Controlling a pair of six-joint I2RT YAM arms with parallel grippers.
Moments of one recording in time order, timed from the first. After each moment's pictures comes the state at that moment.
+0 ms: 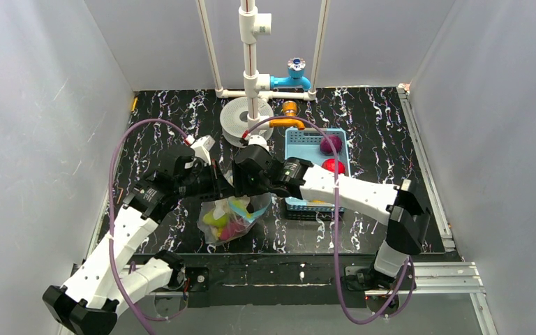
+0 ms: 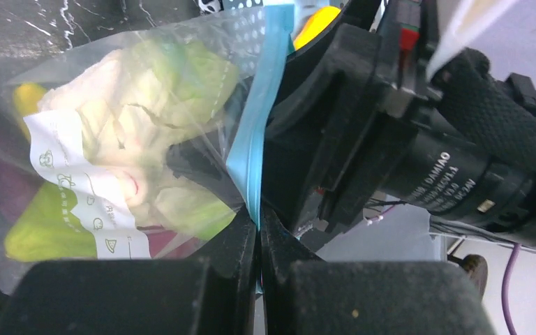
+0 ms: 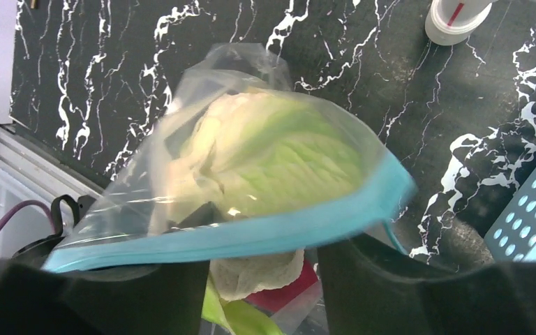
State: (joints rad) left arm -0.50 0.88 0.97 -0.77 0.34 -0.62; right arm 1.13 1.69 1.46 -0.55 0.20 0.77
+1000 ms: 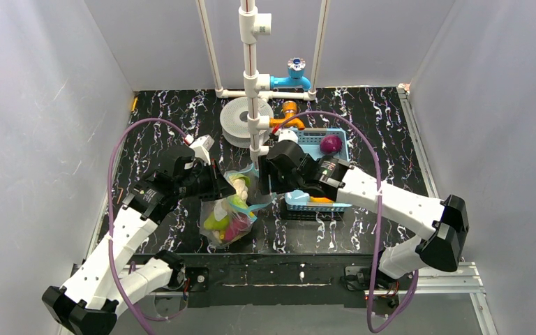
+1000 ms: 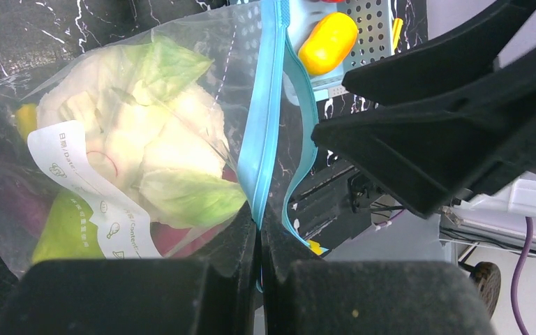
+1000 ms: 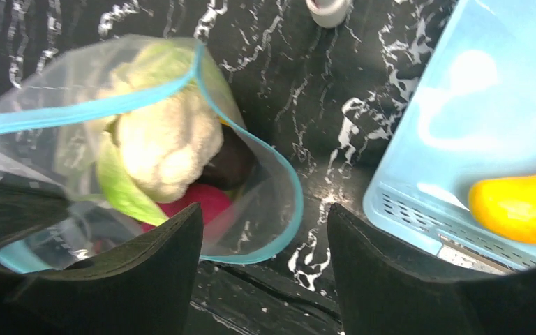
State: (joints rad) left arm -0.50 0.88 0.97 -0.77 0.31 -0.60; right arm 1.07 1.44 1.34 -0.69 0.24 0.70
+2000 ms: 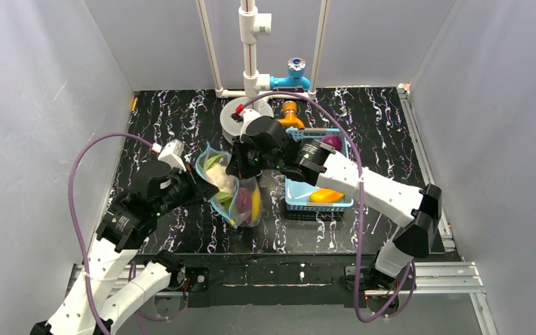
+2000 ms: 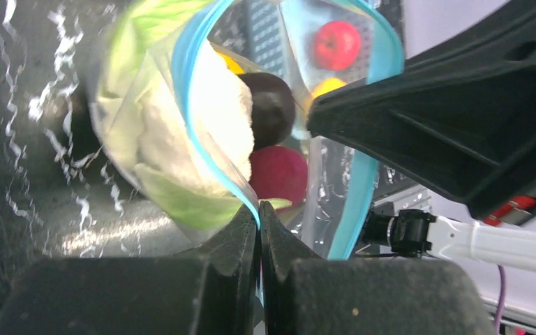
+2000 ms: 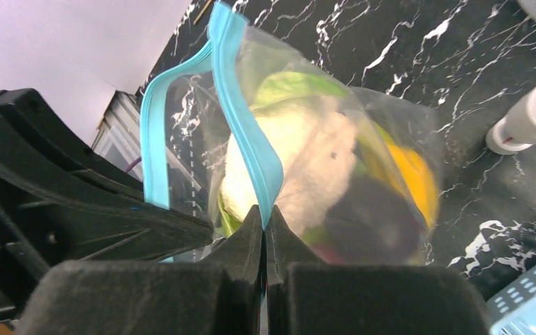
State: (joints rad) left arm -0.50 0.69 1.02 -0.86 0.12 -0.71; right arm 1.09 1.62 1.67 -0.57 -0.02 0.57
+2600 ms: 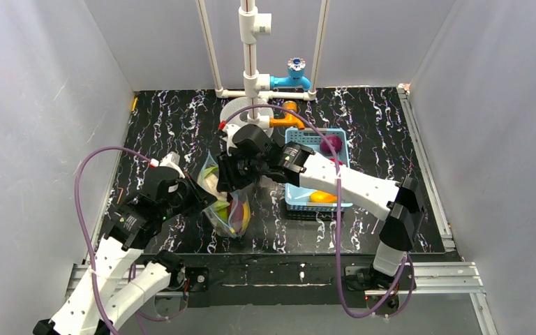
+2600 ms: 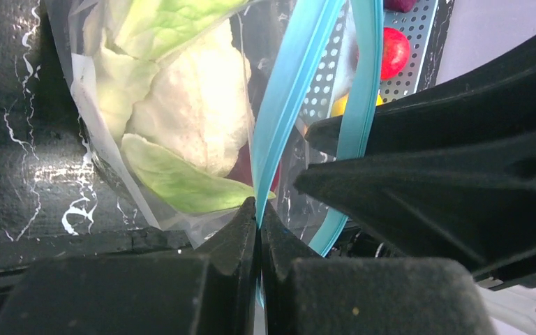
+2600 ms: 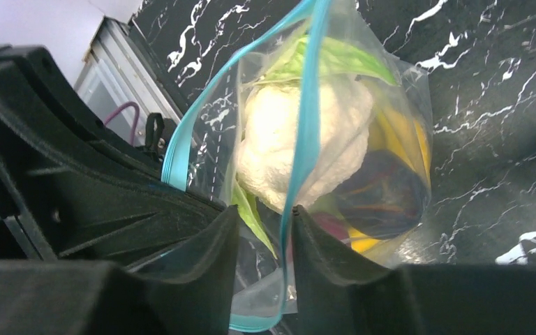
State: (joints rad) left arm -0.50 0.66 0.90 -0.93 0.04 -0.92; right arm 1.10 1.74 1.66 -0.56 -0.18 0.51
